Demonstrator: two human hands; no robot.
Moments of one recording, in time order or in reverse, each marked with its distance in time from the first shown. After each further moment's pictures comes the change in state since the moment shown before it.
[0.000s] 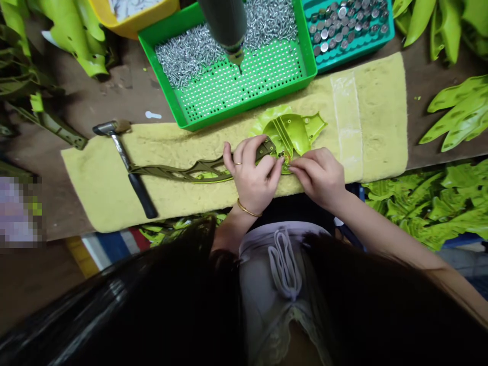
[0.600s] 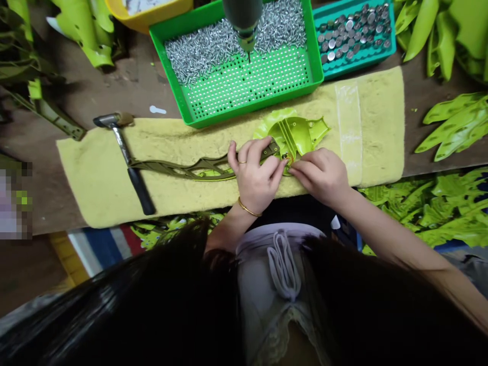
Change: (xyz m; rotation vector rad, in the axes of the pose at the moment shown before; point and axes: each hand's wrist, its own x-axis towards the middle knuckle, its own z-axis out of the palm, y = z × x) left_hand 0.000 -0.003 0.001 0.063 0.020 0.058; right_hand 0.005 0.015 -0.002 -0.152 -0.122 -0.194
